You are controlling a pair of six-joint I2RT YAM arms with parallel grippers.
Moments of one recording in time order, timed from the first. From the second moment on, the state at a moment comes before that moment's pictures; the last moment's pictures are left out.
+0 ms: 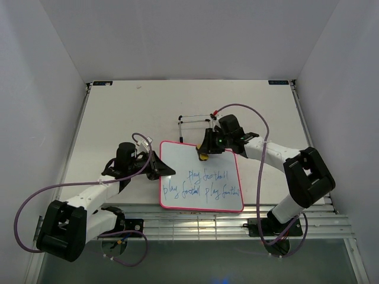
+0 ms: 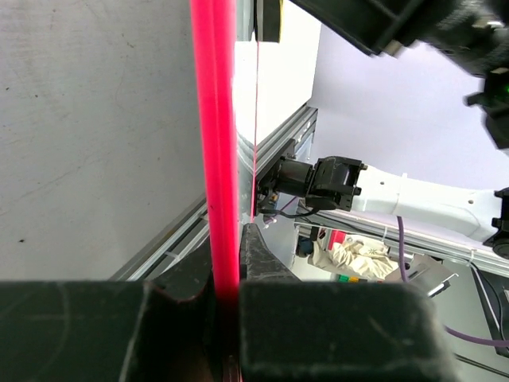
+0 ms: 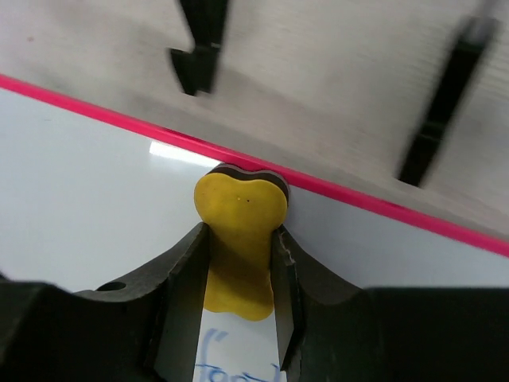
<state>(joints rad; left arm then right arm) -0.32 1.08 0.37 0.12 0.81 -0.97 0.63 1.60 0.95 -0.10 -0.33 0.50</state>
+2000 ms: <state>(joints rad) -0.34 0.99 0.25 0.23 0.69 -1.09 0.36 1.20 0.45 -0.09 -0.35 0.50</state>
